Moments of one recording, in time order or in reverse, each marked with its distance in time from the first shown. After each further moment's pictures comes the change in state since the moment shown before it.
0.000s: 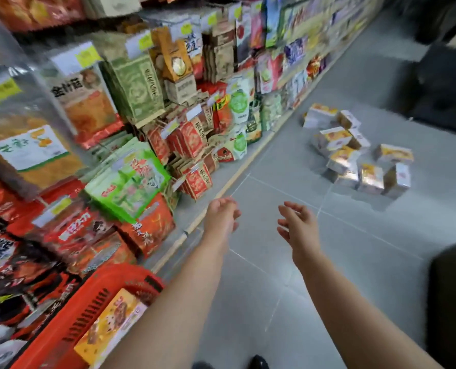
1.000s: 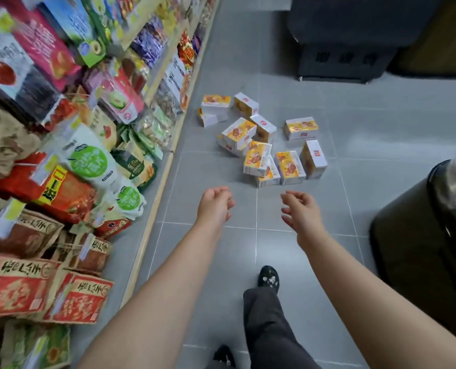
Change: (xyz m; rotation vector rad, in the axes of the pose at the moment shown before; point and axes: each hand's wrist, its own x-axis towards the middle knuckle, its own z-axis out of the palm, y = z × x) left_hand 0.314 0.055 0.465 0.366 -0.391 -0.122; right_hand 0.452 -0.154 -0.195 0.093 0.436 0.056
